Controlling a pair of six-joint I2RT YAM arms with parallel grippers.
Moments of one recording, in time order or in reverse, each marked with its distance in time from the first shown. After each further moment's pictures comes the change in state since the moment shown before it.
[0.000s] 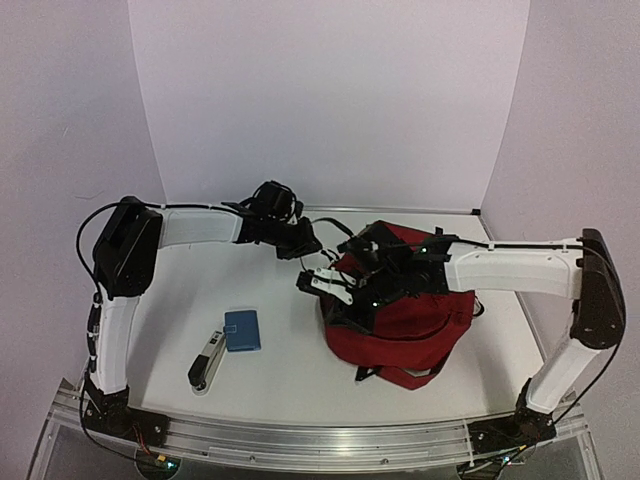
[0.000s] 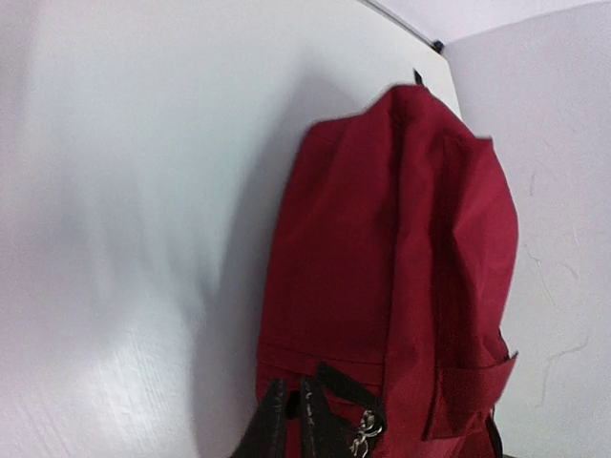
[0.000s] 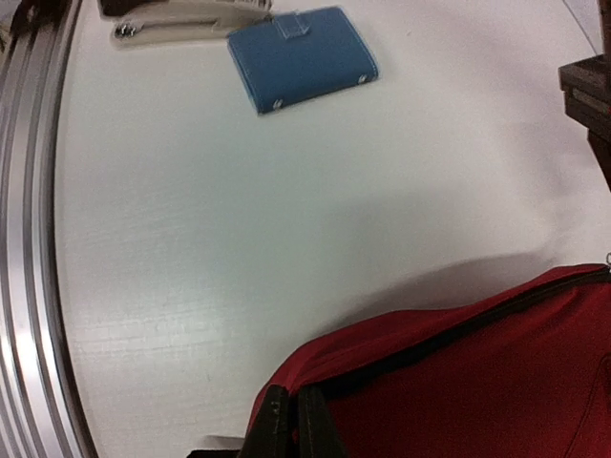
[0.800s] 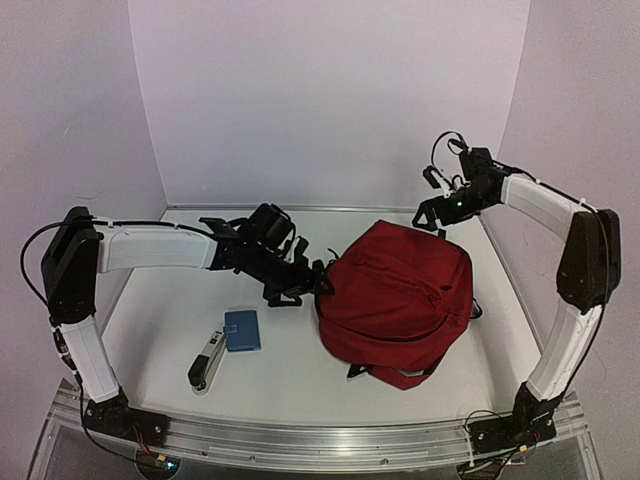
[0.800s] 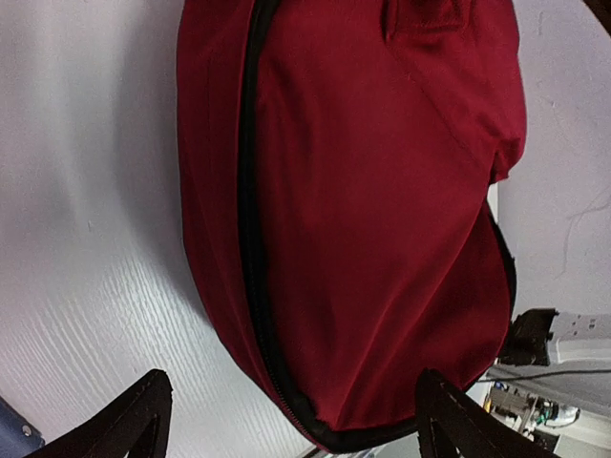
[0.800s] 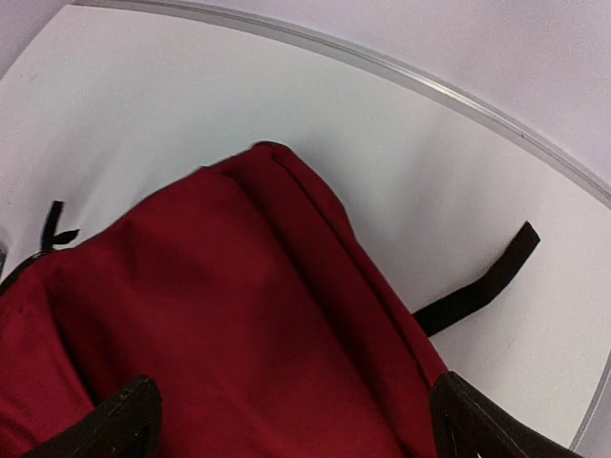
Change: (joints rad) left arm -0.180 -0.366 -0.357 -0.203 0.032 -0.018; right arm -0.784 0.190 0.409 -0.175 -0.121 0.172
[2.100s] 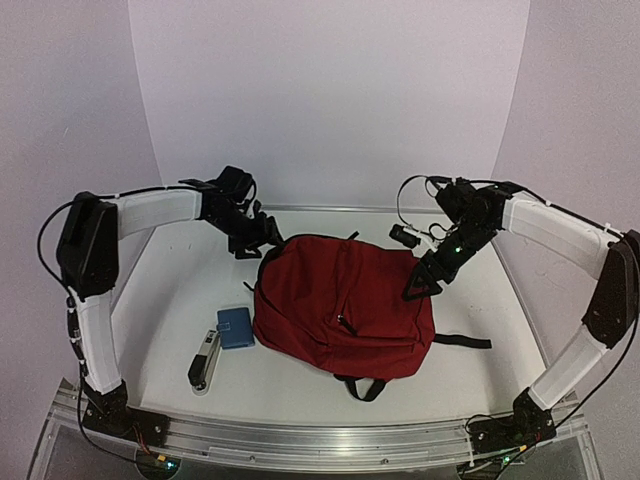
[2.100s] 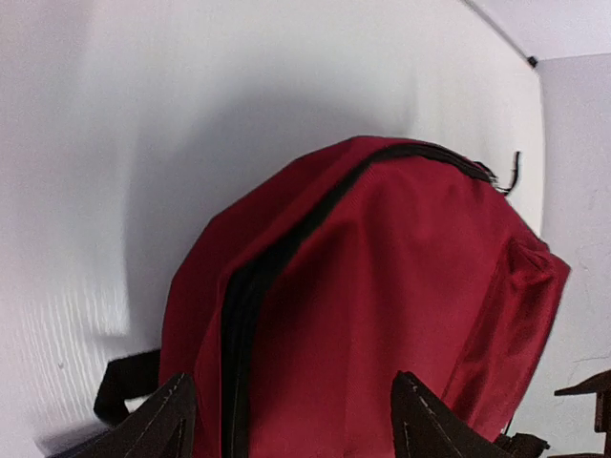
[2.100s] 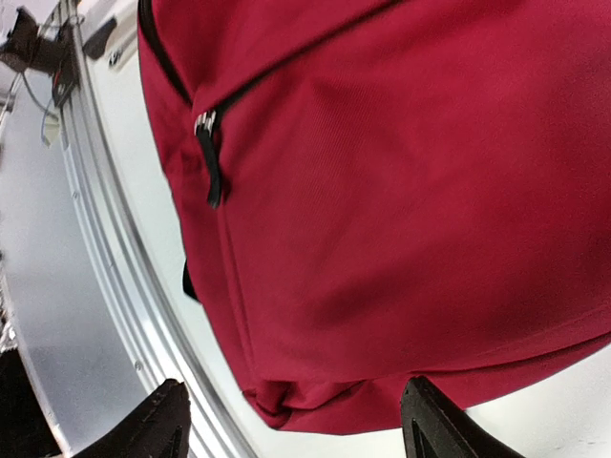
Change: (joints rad) left arm 0.334 0.158 0.273 -0.200 -0.042 0.134; right arm 0.261 -0.258 -0.253 -0.414 -0.254 -0.184
